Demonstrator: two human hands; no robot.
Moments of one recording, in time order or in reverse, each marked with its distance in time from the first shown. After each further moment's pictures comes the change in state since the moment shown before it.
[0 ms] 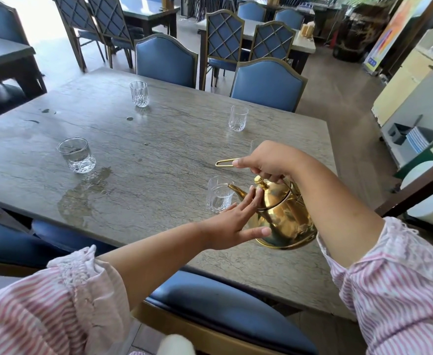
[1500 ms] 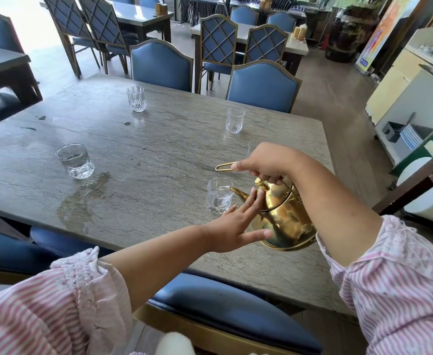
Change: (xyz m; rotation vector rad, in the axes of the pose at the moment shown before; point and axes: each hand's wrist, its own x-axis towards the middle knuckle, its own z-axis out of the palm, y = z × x) left_hand -0.002 0.002 0.003 0.008 -0.009 0.048; right_hand -0.011 -0.007 0.001 -0.064 -0.015 0.036
